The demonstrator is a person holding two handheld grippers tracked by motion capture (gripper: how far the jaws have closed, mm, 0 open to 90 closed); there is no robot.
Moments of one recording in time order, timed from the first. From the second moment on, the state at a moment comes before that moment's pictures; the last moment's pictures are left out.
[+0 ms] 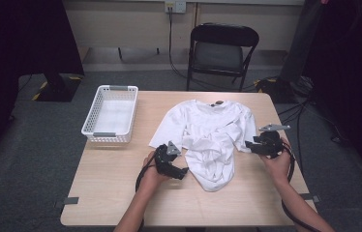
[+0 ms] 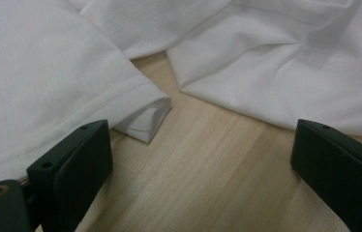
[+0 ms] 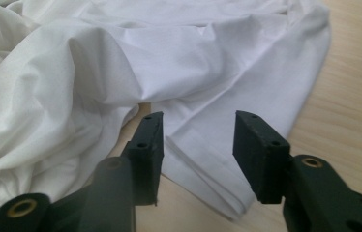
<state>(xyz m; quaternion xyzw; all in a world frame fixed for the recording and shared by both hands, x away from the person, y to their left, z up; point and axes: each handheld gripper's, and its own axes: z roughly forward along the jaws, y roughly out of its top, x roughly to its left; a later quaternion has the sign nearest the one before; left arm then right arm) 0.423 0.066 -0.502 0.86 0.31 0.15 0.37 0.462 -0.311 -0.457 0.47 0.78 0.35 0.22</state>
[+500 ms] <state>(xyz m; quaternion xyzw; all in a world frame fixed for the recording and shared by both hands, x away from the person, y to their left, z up) 0.423 0.066 -0.502 0.86 0.31 0.15 0.37 0.489 -0.292 -0.485 0.49 0.79 0.31 0.22</state>
